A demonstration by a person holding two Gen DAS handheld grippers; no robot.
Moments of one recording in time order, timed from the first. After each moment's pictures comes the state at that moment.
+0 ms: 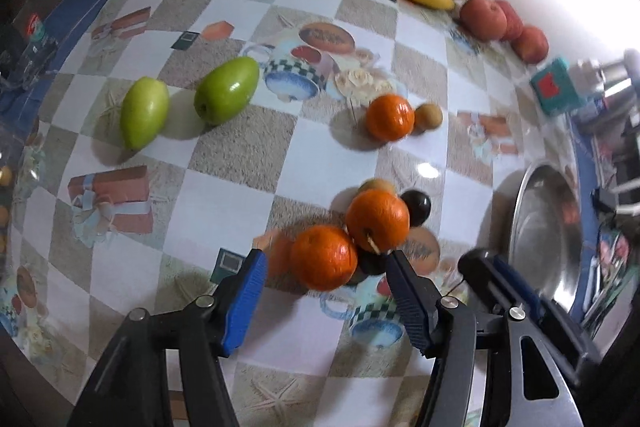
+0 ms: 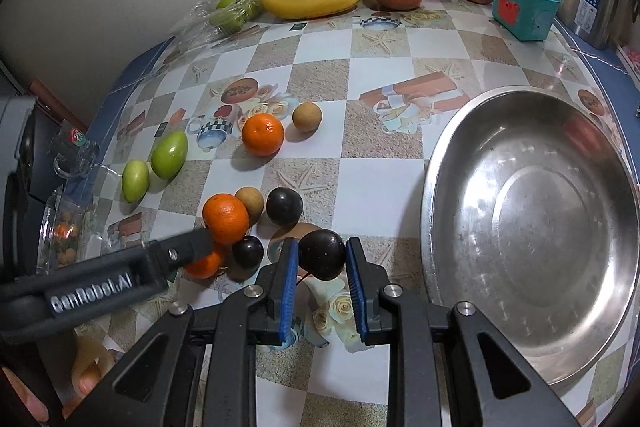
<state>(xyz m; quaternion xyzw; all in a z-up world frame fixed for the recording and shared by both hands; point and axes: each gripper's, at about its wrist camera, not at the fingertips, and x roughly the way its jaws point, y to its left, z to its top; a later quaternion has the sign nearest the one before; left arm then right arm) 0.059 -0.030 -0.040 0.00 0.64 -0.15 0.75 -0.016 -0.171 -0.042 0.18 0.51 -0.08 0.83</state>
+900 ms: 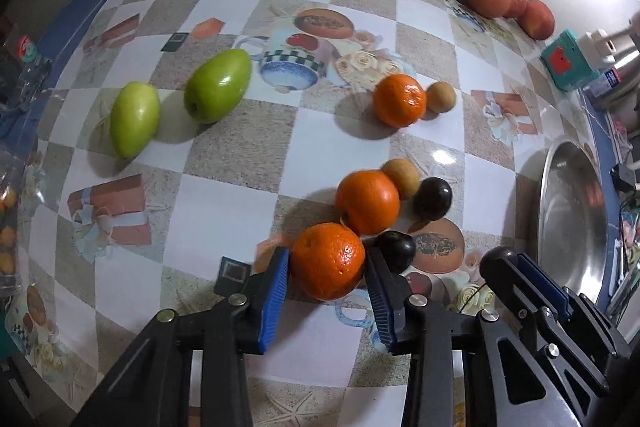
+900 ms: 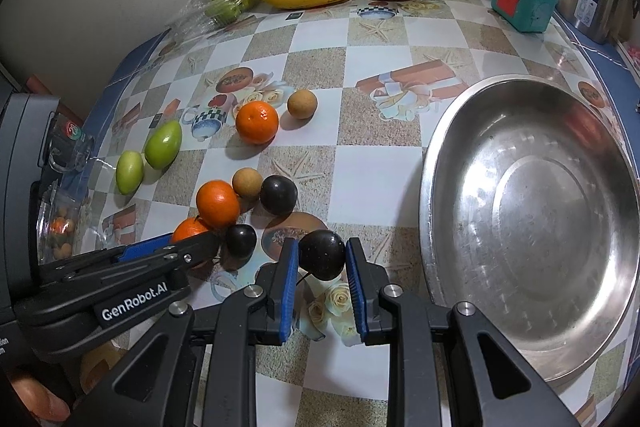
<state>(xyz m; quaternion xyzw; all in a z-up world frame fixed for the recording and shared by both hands) 0.062 -0.033 -0.057 0.03 0.64 -0.14 0.76 -0.016 -0.170 -0.048 0.18 0.53 -0.08 0.83</state>
